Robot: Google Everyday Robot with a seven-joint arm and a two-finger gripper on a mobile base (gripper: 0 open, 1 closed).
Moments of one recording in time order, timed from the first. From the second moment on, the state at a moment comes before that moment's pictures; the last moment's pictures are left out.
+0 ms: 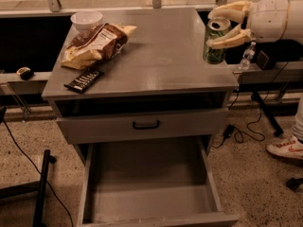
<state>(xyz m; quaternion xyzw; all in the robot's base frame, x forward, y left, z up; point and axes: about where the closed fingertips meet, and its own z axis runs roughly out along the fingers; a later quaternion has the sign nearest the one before) 0.652 -0.174 1.004 -0.62 0.44 0.15 0.63</state>
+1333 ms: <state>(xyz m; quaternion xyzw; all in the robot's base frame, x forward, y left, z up) 0.682 -0.149 0.928 -0.50 0.55 0.15 0.64</state>
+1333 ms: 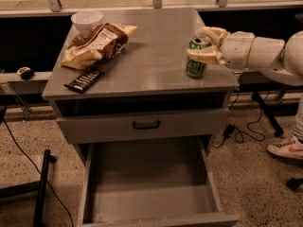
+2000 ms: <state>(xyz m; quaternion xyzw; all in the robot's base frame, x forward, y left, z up) 0.682 -0.148 0.930 -0.51 0.55 0.16 0.64</state>
